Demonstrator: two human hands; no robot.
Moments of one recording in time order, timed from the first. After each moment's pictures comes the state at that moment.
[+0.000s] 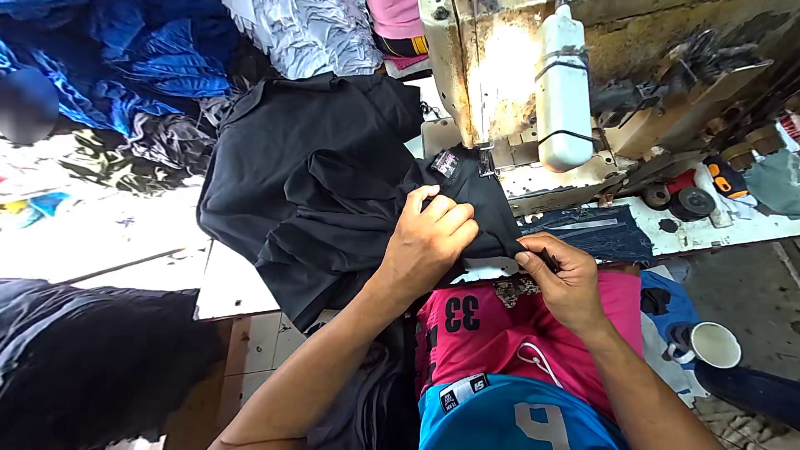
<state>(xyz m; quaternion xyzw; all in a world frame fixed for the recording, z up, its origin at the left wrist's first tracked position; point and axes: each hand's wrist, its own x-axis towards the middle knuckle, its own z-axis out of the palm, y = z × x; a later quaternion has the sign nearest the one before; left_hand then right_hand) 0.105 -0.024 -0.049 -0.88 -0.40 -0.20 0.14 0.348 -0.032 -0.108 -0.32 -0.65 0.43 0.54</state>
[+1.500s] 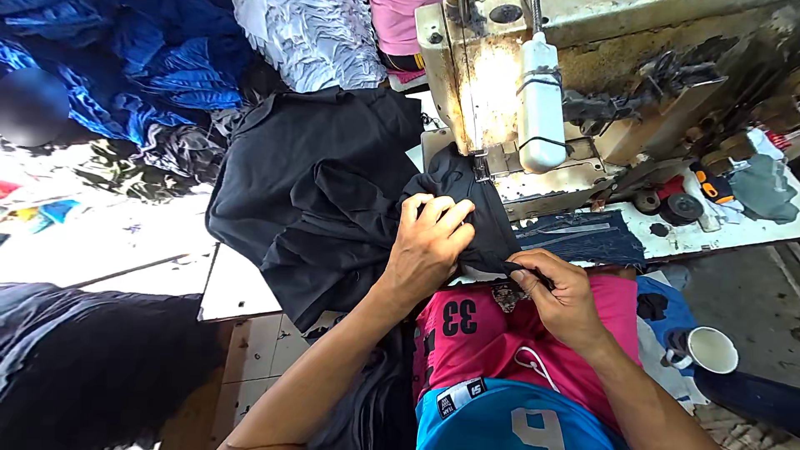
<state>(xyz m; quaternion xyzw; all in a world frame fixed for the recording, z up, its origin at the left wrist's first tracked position) 0.111 -0.030 -0.054 -0.87 -0.43 -0.20 0.16 0.358 -0.047 -0.107 -0.31 -0.71 0.38 0.50</state>
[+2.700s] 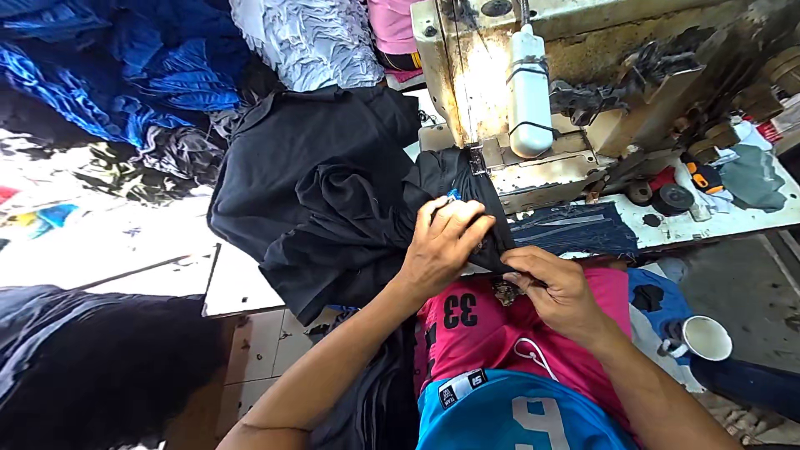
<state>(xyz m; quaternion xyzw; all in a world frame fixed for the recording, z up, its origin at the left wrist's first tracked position) 0.122 -0.035 -0.084 -0.86 -0.40 -0.28 0.13 0.366 -0.052 -0.103 -0.25 -0.77 0.34 0.47</state>
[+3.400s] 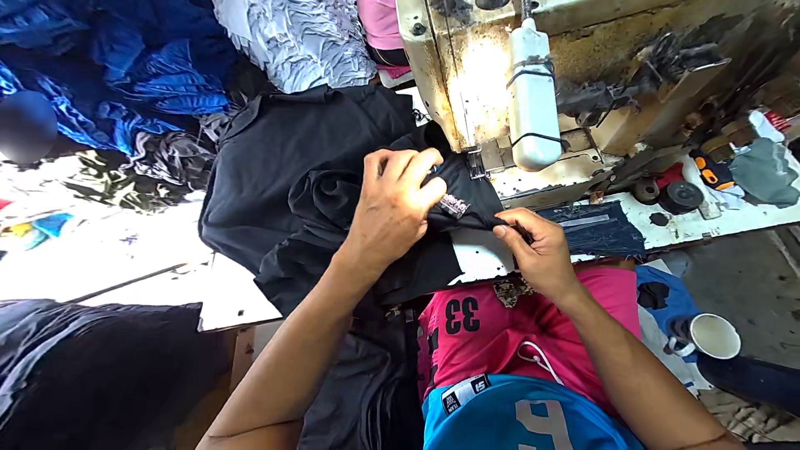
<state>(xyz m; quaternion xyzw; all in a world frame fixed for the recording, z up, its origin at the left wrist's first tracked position) 0.078 0.012 -0.018 -0.87 -0.44 -0.15 0.18 0.331 0.000 -0.105 -0.34 -0.69 0.37 0.52</state>
